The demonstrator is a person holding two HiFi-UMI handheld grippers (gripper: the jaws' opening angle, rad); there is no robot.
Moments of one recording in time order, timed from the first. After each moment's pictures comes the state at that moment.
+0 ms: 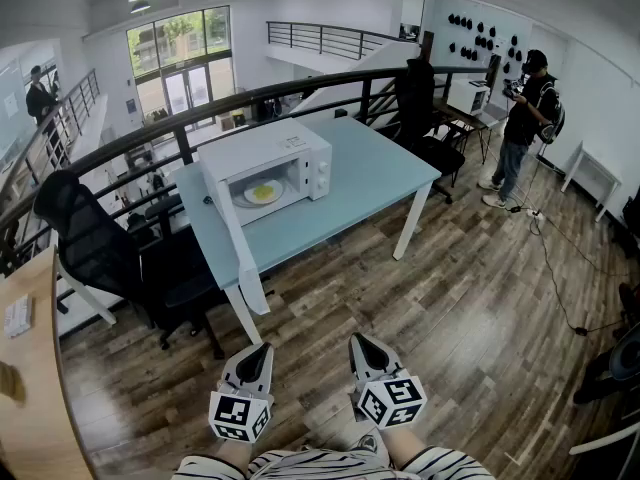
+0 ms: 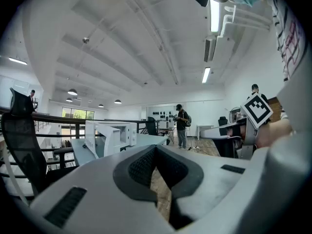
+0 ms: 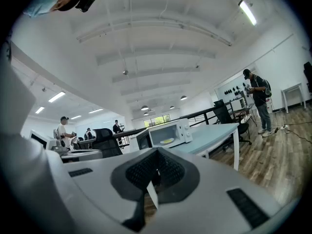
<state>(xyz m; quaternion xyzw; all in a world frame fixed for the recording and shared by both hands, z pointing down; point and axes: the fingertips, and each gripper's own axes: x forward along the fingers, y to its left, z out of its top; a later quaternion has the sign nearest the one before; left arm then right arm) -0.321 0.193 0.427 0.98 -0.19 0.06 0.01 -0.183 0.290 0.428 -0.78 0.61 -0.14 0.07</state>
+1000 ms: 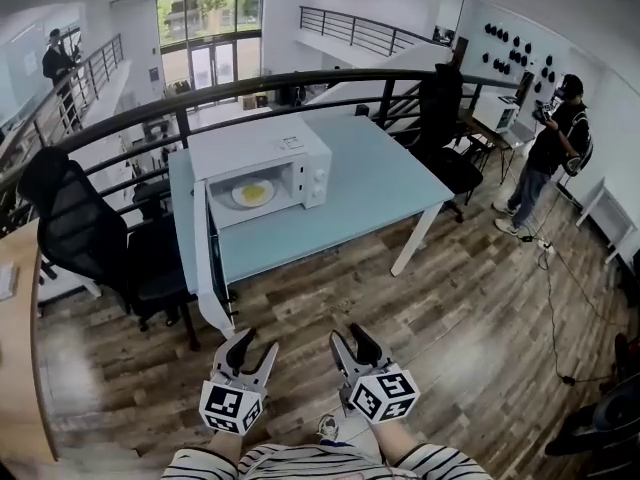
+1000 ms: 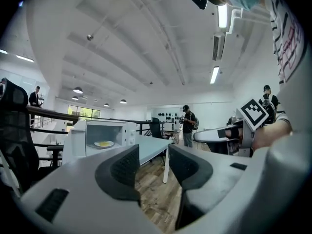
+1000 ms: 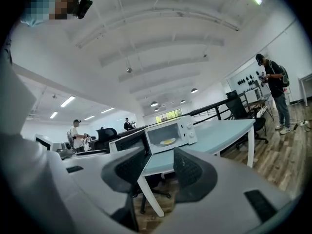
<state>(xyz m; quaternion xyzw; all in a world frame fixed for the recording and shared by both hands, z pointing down) -0.181 0.150 0.436 0.97 -0.22 0.05 0.03 -0.047 0.217 0.438 -0.72 0.67 -0.16 0.06</state>
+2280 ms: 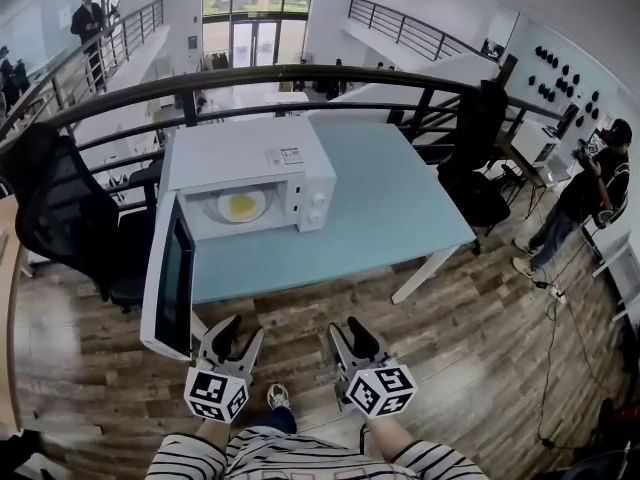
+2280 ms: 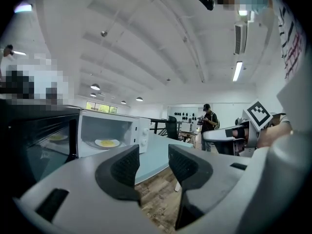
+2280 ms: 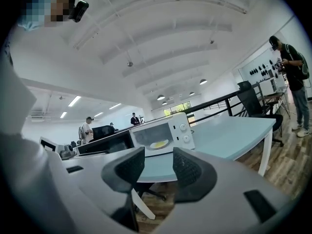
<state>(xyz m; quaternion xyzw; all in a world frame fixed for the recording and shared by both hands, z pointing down) -0.049 0.024 0.460 0.94 -0.32 0.05 0.07 0.113 0.085 0.455 -0.66 0.72 -0.18 0.04</state>
